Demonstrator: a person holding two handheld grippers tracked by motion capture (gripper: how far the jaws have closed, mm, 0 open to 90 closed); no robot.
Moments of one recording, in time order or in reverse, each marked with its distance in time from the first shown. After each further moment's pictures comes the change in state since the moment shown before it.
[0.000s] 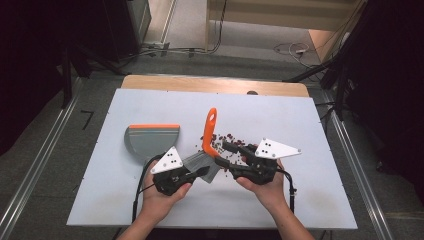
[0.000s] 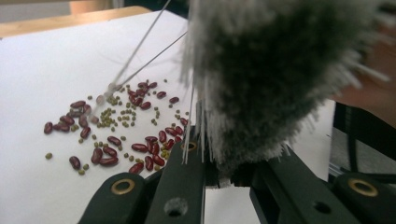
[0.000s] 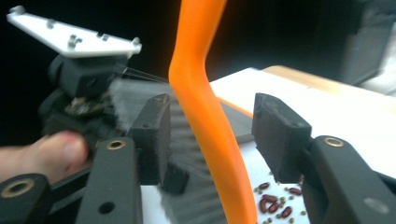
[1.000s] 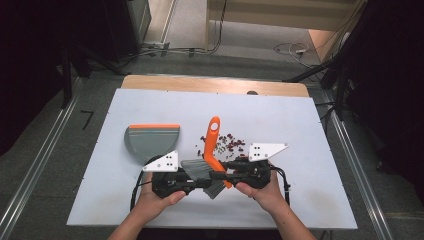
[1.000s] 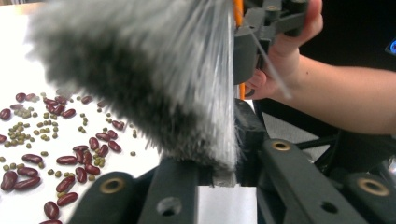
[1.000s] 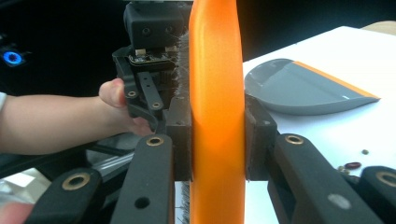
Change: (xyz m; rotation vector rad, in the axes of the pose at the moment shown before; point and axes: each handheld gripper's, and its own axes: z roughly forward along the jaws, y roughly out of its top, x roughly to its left) left arm 0.008 -0.006 -0.004 0.005 -0.289 0.018; right arm -0.002 -0.015 0.013 0.123 0.270 0.053
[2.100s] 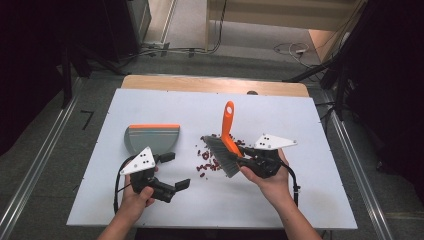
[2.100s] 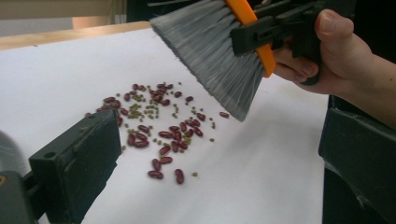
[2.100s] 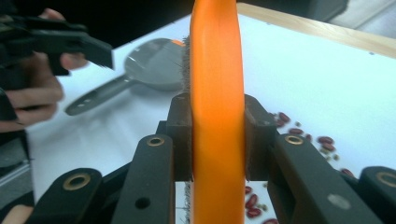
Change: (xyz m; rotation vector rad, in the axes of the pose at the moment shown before) left arm 0.008 -0.013 -0.046 -0.085 0.304 -0.030; right arm -0.018 0.003 -0.019 0.086 -0.468 0.055
